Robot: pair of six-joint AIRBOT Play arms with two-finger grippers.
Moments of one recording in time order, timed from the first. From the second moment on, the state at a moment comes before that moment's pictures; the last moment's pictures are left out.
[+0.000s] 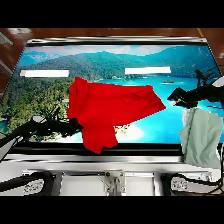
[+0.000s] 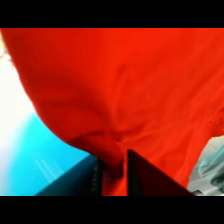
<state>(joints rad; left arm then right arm) -0.05 -1.35 0.55 0.57 -0.77 -1.32 -0.31 -1.47 1.27 -1.07 1.24 1.38</state>
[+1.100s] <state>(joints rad) -0.09 -1.08 0.59 0.47 -0.78 -1.28 -0.31 -1.77 1.27 -0.94 1.05 1.51</state>
